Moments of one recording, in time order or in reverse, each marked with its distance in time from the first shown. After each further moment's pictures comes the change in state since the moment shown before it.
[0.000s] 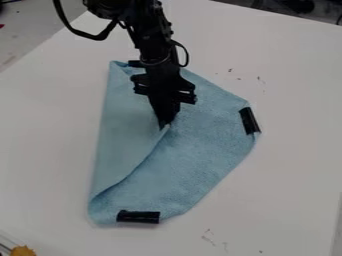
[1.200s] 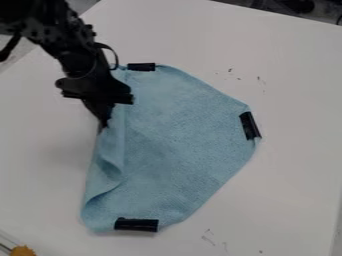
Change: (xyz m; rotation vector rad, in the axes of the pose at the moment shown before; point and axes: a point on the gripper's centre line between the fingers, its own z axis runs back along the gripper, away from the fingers) arm -0.065 0.086 0.057 0.198 -0.260 0.244
